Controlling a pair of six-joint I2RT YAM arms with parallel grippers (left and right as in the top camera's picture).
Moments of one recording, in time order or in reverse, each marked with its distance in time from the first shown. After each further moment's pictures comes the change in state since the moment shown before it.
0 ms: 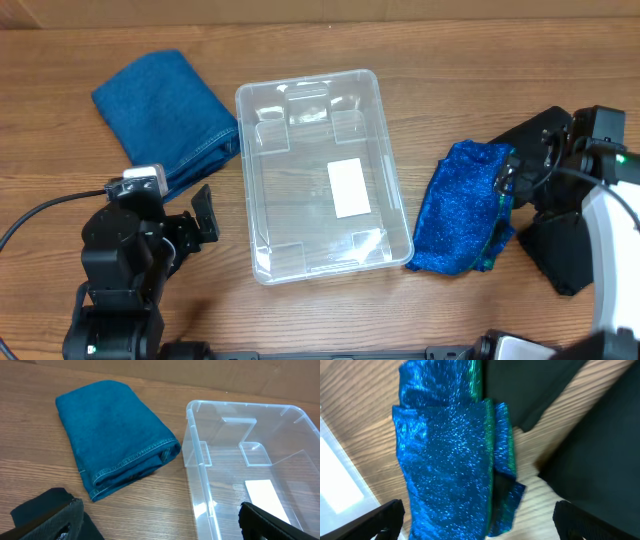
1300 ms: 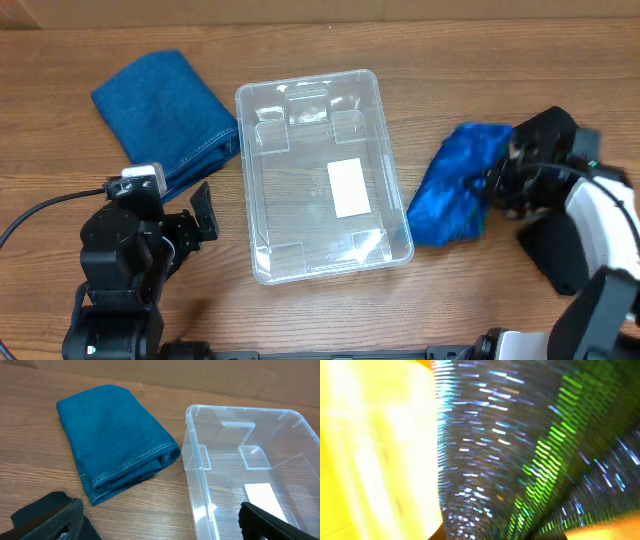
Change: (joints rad) left arm 0.000 0.000 0.002 0.014 -0.002 0.000; right arm -0.039 0.113 -0.146 0.289 -0.594 0.004
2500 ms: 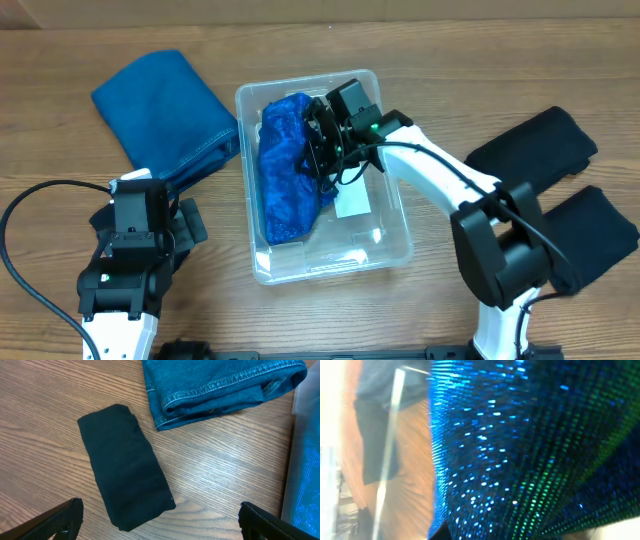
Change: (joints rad) left arm 0.000 0.249 0.008 -0.231 -0.310 -0.139; right arm 0.863 0.494 0.433 0.291 0.154 0.146
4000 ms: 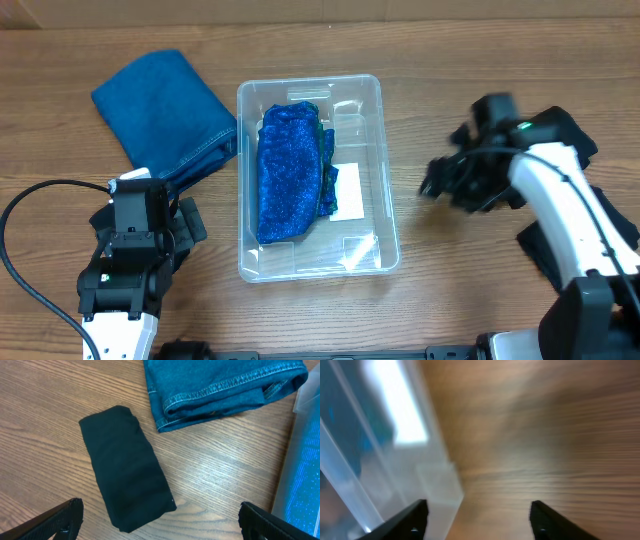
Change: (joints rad) left arm 0.000 0.000 0.000 0.004 -0.007 -0.003; right arm -0.485 -0.431 -0.192 -0.645 0.272 -0.018
